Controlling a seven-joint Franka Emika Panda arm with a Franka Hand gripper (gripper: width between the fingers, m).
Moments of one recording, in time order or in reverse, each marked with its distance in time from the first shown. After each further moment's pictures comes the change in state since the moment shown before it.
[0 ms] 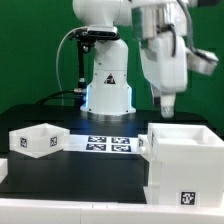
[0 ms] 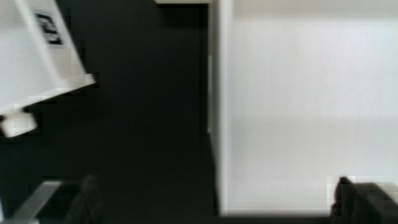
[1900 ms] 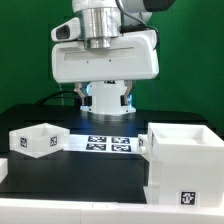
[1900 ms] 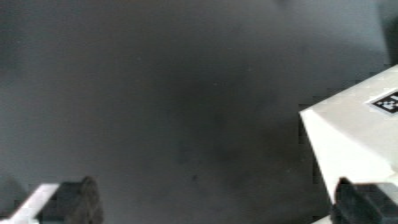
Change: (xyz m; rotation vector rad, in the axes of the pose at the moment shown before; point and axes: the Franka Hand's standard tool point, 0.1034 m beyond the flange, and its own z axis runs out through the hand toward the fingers) arm 0.085 0.056 0.006 0.027 0.045 -0.977
